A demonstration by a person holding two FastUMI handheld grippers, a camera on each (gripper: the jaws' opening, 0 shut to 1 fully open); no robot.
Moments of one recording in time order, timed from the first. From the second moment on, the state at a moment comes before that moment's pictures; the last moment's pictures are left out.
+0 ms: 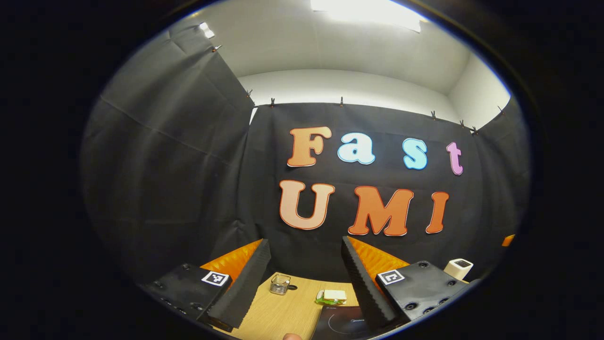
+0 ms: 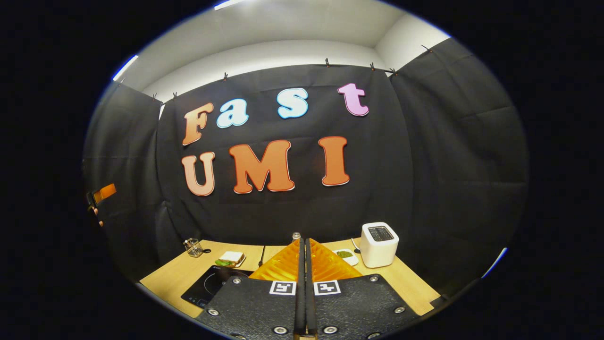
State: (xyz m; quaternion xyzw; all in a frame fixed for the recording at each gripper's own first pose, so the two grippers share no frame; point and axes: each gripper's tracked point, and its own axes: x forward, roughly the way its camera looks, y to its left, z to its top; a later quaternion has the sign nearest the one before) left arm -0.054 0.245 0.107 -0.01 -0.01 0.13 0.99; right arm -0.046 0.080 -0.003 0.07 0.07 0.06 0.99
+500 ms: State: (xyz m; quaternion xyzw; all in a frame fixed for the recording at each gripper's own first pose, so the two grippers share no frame) left arm -0.052 0.247 0.104 -0.01 -0.01 0.13 0.99; right arm -0.087 0.106 -0.107 0.06 0.16 0.08 0.98
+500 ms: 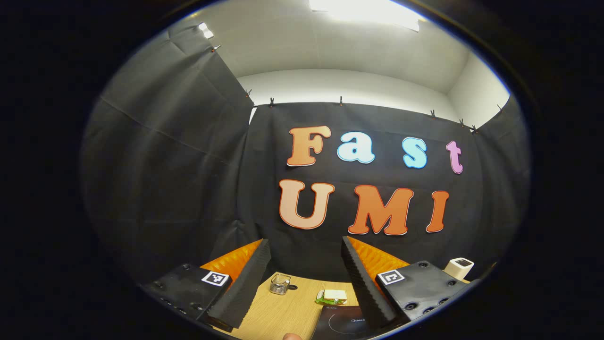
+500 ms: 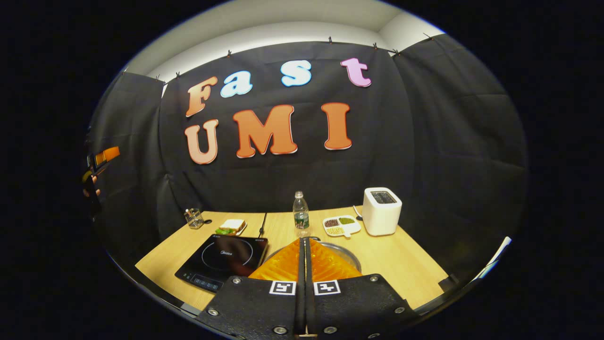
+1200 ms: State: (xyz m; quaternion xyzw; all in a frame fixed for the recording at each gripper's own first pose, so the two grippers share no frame) left arm -0.063 0.258 0.098 0.00 0.00 0.14 0.99; right arm -0.148 0.174 -0.276 0.05 0.34 0.13 0.93
